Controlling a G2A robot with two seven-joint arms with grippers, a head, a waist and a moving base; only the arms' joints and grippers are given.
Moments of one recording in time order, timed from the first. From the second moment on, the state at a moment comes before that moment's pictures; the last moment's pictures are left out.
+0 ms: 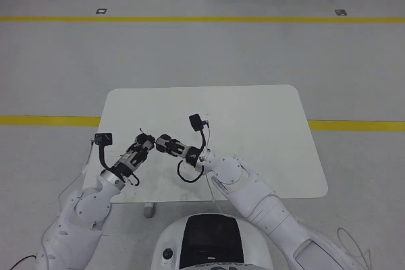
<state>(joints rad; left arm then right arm) 1.71 -1.06 -1.48 -1.78 0.37 -0.34 -0.22 -1.12 -1.56 0.84 -1.19 -0.03 -0.22 0.41</state>
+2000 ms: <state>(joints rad) 1.58 -0.97 -1.24 -1.54 1.05 -0.34 0.63 -1.19 -1.55 1.03 -1.17 0.75 -0.01 0.64</state>
